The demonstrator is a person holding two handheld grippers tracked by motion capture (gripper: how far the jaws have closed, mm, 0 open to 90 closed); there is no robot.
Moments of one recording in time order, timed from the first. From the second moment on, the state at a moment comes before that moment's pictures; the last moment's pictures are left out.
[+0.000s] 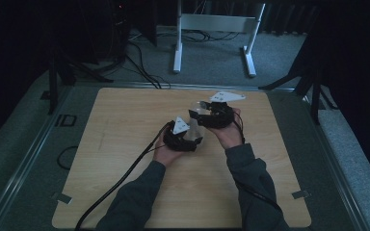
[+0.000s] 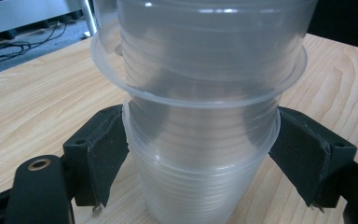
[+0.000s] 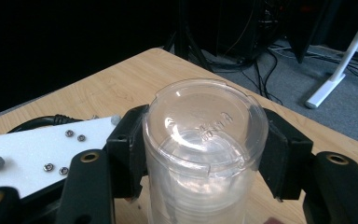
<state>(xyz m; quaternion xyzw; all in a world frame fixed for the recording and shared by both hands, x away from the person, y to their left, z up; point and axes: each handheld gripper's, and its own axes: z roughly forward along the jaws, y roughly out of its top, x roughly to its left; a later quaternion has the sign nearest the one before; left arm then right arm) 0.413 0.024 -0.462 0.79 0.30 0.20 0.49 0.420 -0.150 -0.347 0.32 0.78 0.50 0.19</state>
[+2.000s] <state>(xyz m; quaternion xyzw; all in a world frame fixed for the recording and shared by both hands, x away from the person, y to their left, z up) 0.403 0.044 -0.429 0.78 0.29 0.19 0.51 0.411 -0.152 -0.288 0.30 0.76 0.54 0.20</state>
